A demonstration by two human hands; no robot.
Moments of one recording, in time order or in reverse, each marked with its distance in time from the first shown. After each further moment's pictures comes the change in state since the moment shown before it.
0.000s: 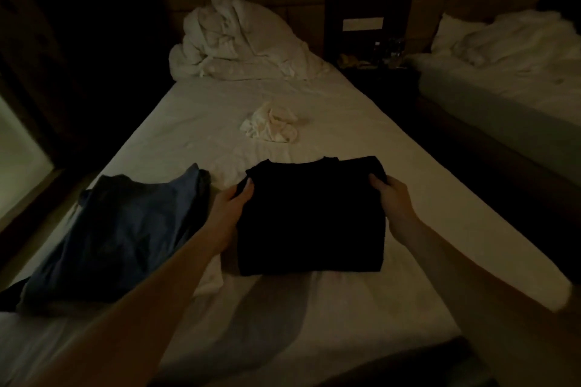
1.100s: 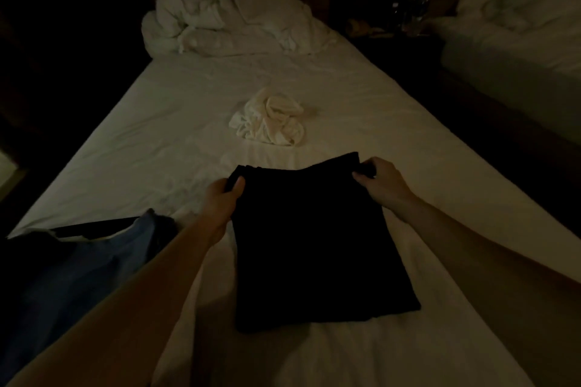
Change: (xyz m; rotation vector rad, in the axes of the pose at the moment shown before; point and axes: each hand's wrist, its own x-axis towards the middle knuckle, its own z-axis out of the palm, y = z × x) left_hand 0.232 -0.051 -0.026 0.193 0.164 -0.194; right_hand 0.228 0.036 0.073 -0.559 -0.200 0.049
